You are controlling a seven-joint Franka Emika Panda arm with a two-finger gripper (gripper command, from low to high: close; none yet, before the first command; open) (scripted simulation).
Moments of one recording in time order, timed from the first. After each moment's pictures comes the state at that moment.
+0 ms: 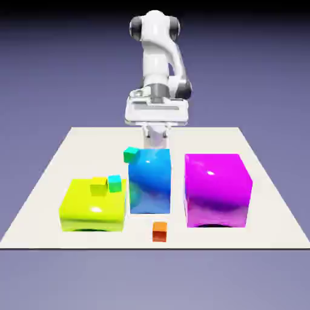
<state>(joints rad) 0.00 -0.53 0.00 -2.79 0.04 3.00 0.77</state>
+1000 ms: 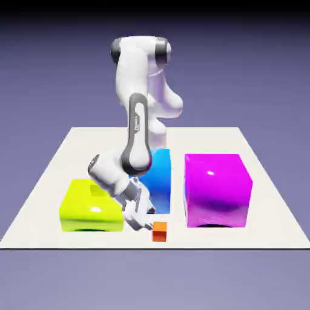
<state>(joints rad) -0.27 0.51 0.12 -2.25 1.04 2.36 1.36</state>
